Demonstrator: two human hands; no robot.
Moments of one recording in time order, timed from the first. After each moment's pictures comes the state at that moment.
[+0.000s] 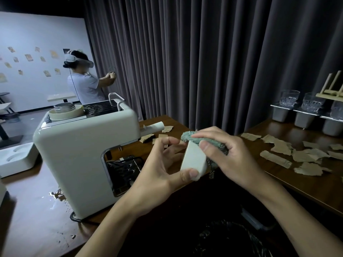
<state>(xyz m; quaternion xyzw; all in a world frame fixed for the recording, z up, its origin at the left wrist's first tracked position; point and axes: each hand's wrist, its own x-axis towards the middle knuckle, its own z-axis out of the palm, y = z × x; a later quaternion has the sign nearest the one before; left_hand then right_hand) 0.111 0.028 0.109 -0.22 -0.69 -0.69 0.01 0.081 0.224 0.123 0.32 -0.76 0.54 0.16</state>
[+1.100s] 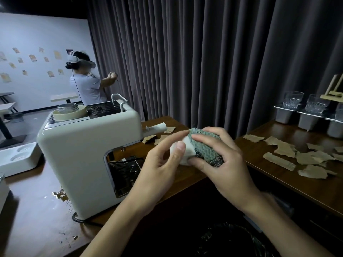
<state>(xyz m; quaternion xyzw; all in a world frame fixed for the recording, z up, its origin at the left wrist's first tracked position) 0.111 0.034 0.120 -0.23 -0.69 -0.68 0.08 0.089 0.203 0.107 0.32 -0.75 0.51 0.29</state>
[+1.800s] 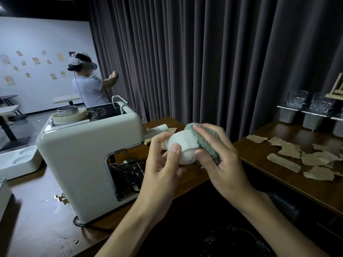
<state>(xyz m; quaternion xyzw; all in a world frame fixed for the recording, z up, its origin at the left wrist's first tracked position) 0.105 0.046 0.105 -0.18 -0.58 -0.78 0.11 0.069 0.197 0.101 0.34 -0.73 0.49 0.32</state>
